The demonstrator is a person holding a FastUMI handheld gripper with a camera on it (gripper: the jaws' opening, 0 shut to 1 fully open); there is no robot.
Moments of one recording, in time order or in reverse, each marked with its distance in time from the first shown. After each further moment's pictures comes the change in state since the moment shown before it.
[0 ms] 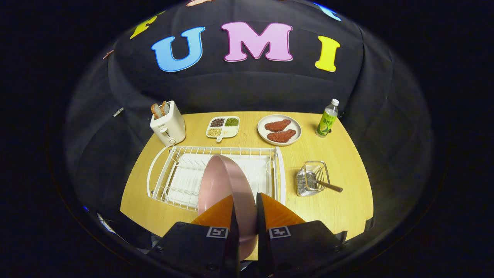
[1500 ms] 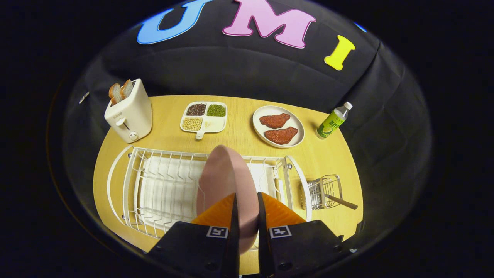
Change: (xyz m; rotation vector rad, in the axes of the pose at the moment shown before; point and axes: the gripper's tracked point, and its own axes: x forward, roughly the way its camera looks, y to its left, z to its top) arm 0.140 0.044 0.049 -0.108 0.116 -0.285
